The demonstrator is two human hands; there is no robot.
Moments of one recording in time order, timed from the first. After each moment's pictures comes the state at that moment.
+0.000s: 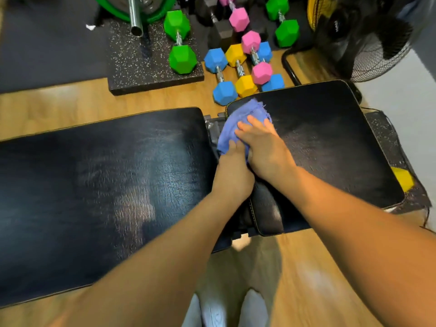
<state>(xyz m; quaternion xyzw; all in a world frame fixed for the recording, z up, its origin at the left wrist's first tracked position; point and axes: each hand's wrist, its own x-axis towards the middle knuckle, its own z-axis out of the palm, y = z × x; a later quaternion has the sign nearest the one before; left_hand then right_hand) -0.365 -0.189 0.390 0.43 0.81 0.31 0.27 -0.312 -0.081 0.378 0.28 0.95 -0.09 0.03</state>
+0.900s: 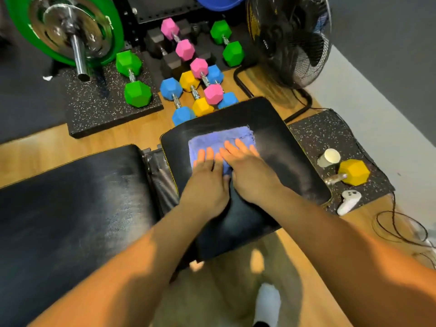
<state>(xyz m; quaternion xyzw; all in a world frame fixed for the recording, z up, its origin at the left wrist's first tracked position) -0.313 -0.124 0.400 0.61 0.77 0.07 0.18 -0.211 -0.035 0.403 0.35 0.92 -0.14 0.07</state>
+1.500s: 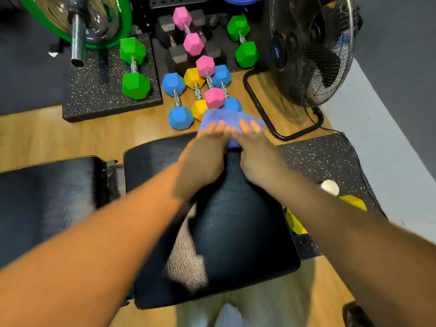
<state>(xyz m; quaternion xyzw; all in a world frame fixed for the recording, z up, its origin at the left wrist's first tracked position) -0.313 0.036 0.411 0.63 0.76 0.04 0.15 -0.192 0.116 0.400 0.33 0.93 -0.17 0.01</state>
